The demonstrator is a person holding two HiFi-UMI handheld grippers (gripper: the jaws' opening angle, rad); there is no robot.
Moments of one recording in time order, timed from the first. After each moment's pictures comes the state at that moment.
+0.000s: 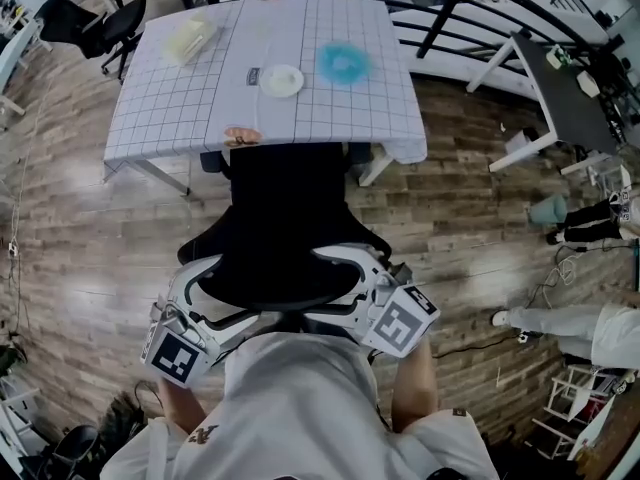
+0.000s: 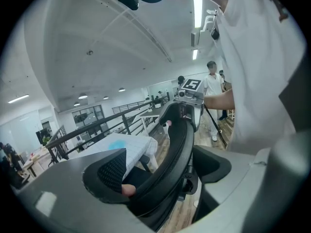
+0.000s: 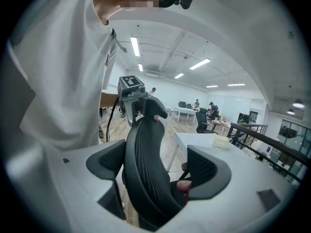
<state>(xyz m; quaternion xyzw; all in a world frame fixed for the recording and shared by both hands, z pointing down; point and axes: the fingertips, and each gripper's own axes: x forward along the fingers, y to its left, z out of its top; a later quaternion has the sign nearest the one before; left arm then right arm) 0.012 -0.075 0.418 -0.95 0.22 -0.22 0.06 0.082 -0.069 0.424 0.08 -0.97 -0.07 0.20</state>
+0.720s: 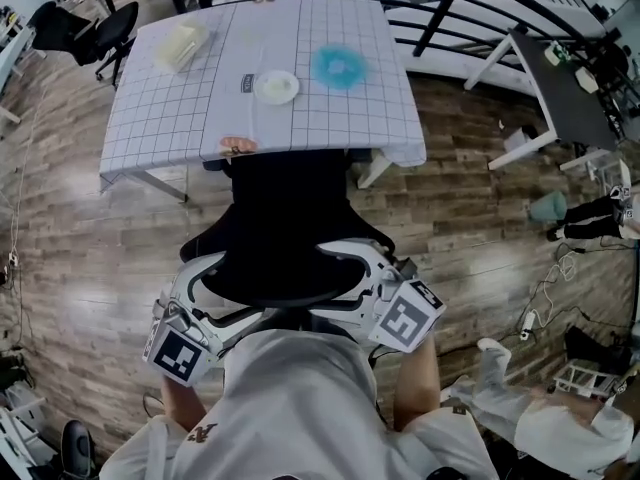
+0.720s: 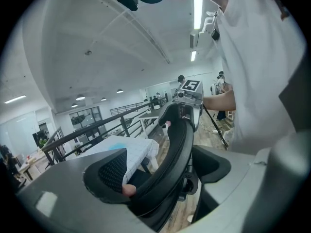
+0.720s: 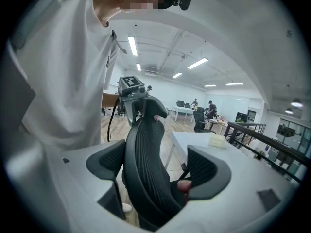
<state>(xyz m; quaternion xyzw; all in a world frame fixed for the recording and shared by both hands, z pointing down) 0.020 -0.120 0.415 -0.95 0.21 -0.23 0.06 0.094 -0.110 0.423 0.08 -0.97 -0.07 0.21</state>
